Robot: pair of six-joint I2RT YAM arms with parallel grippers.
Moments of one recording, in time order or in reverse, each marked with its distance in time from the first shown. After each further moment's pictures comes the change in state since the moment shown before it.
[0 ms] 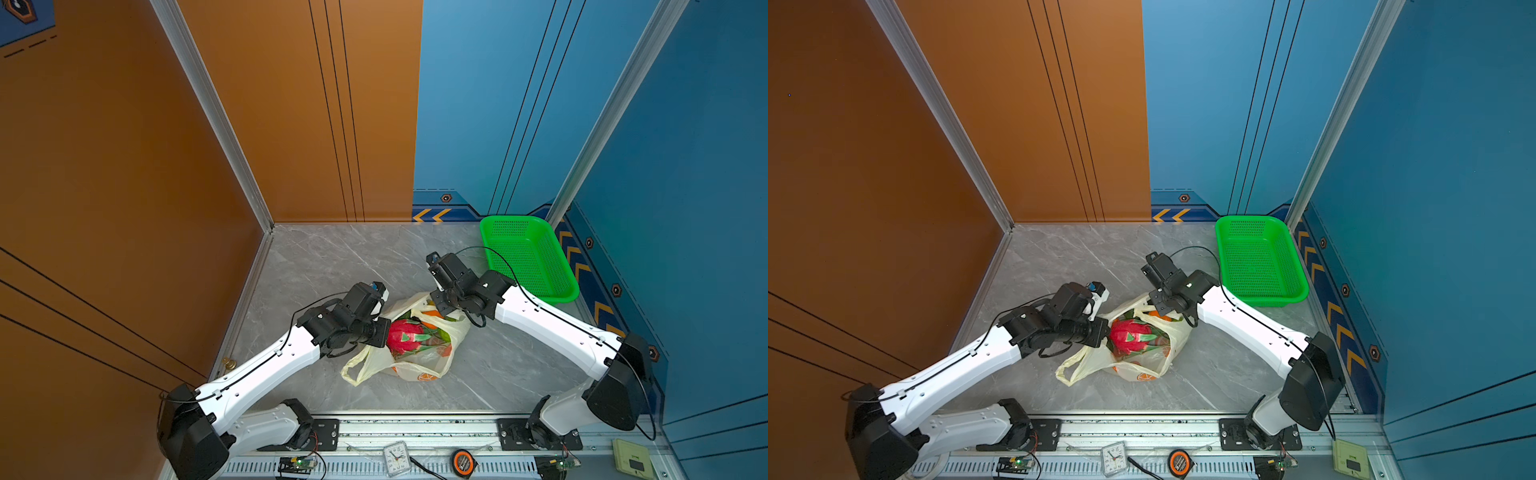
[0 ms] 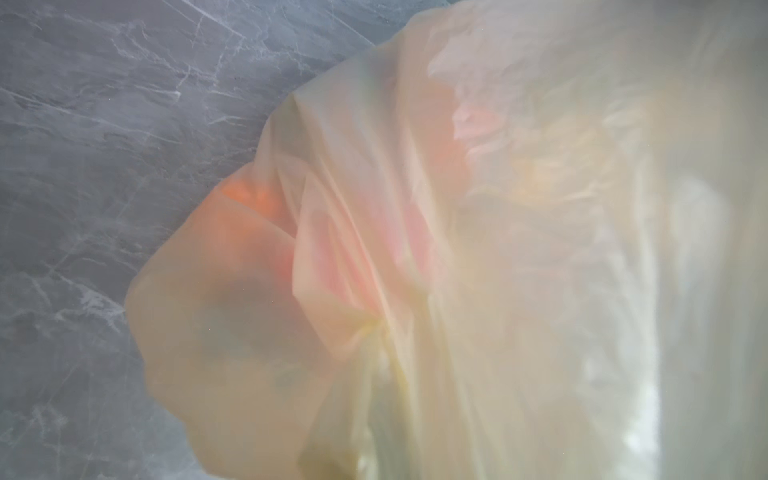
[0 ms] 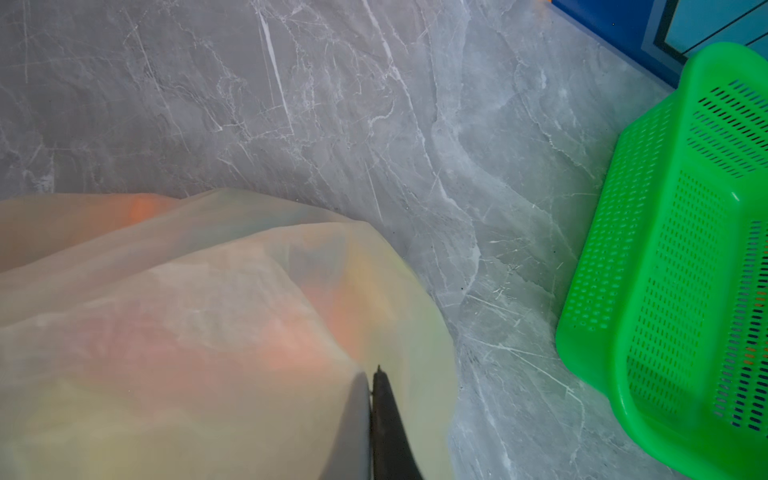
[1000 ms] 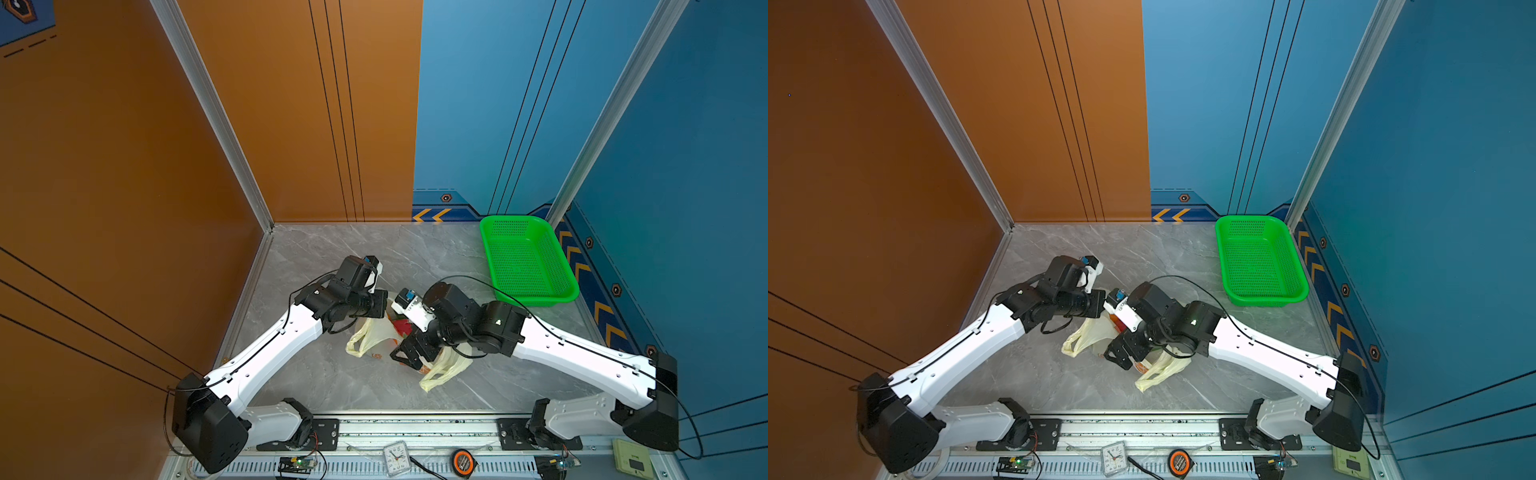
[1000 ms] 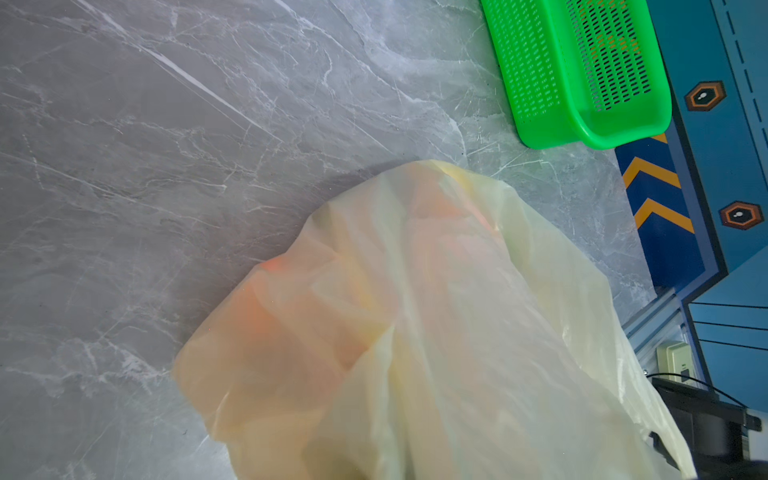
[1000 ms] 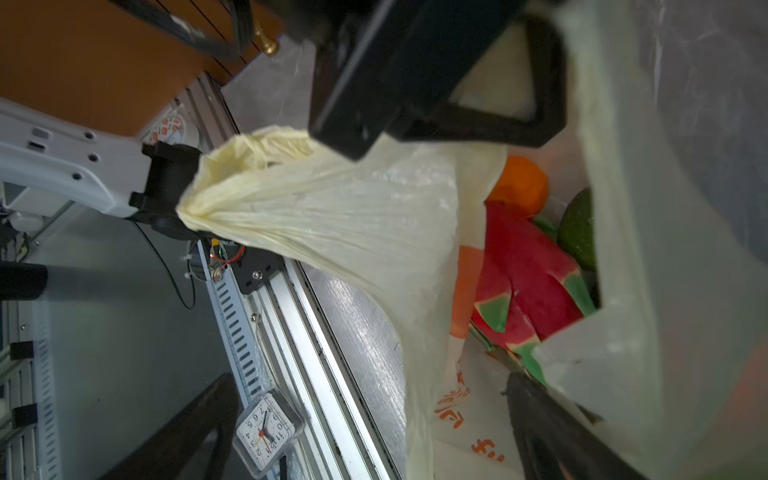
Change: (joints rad) left arm 0.147 0.120 0.182 0.027 0.055 0.025; right arm 0.249 -0.192 -0.060 0.113 -0.513 0.067
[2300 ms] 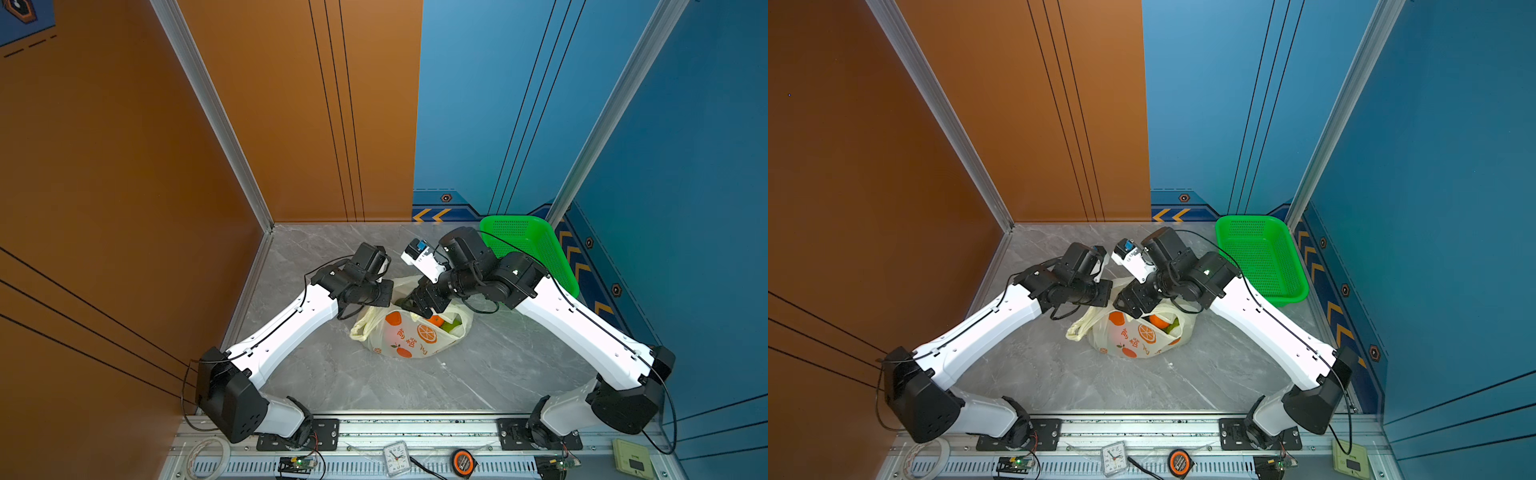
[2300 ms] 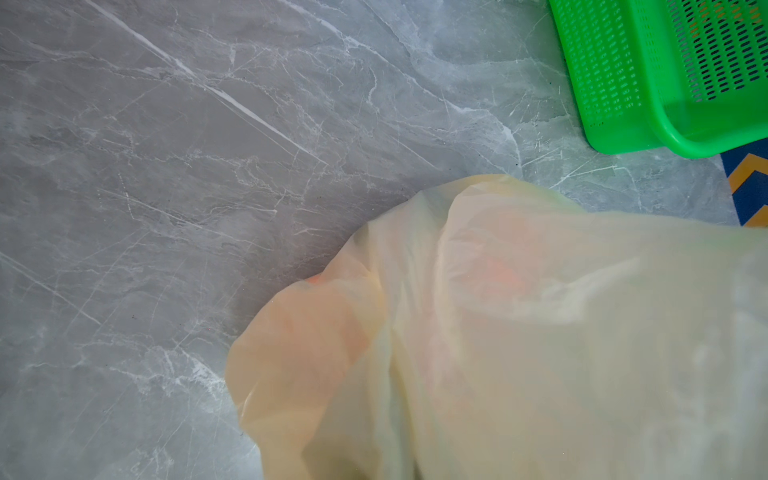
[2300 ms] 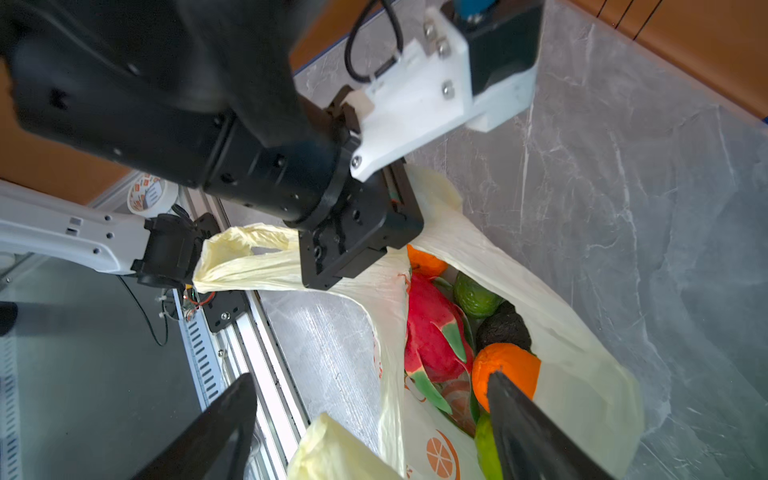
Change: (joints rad) left arm -0.016 0.156 0.185 -0.120 -0.134 0.050; right arm -0.200 0.171 0.359 -0.240 -0.069 -0.231
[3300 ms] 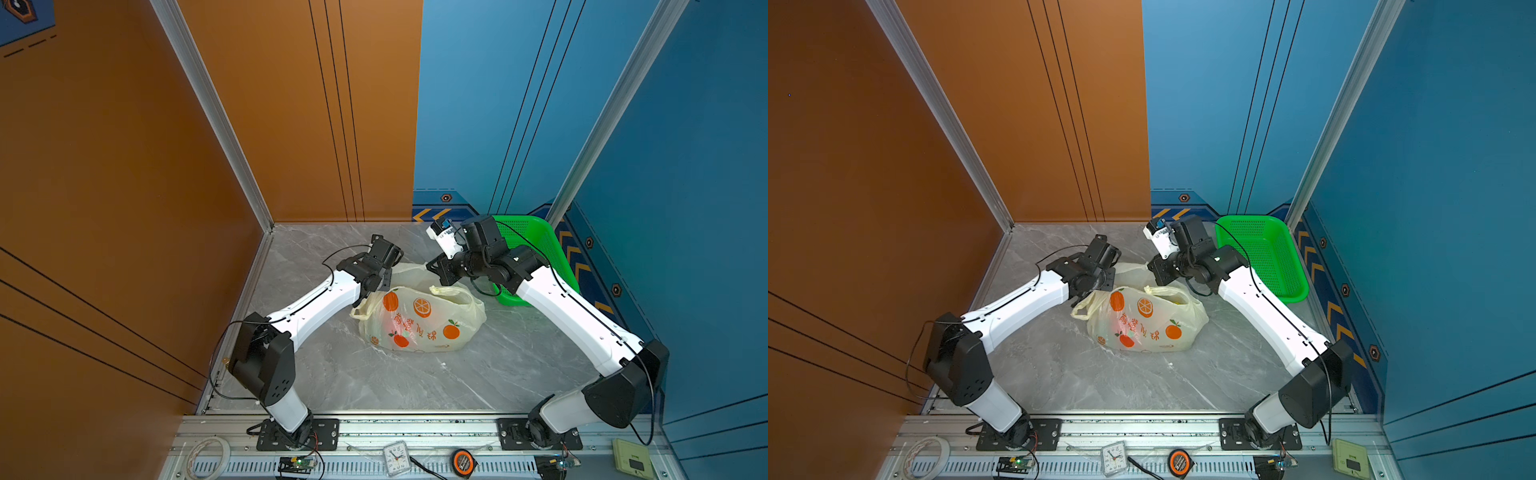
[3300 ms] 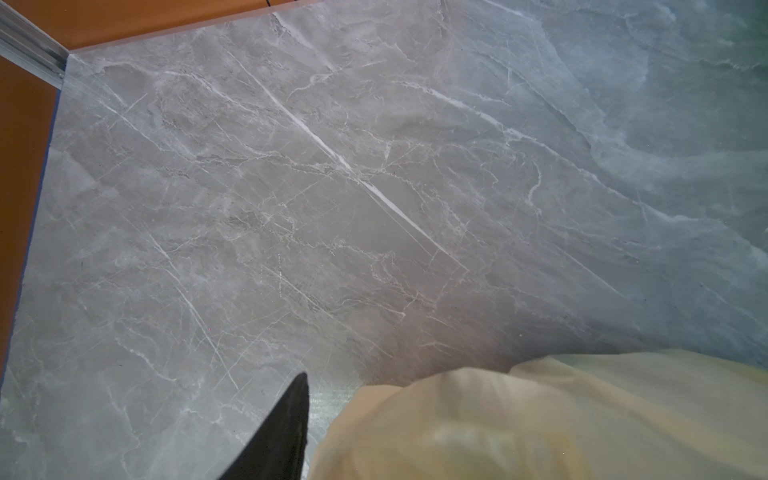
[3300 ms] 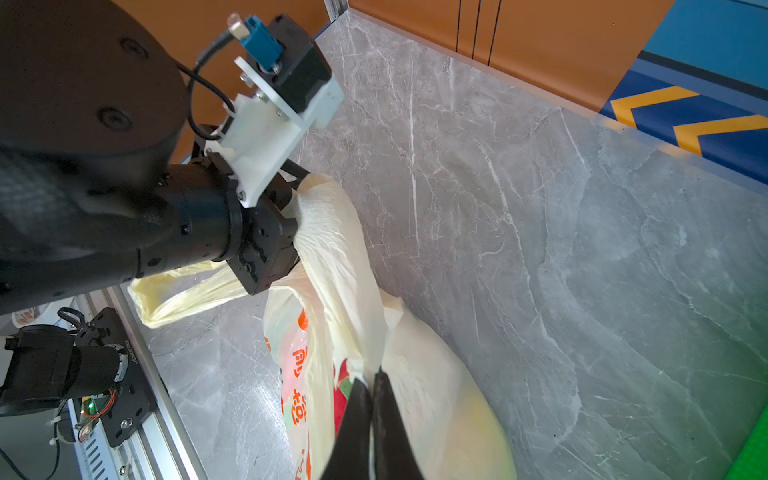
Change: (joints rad) left arm 0.027 0.227 0.068 0.130 -0.443 0.026; right arm -0.246 0.013 -0.122 0.239 0.001 0.016
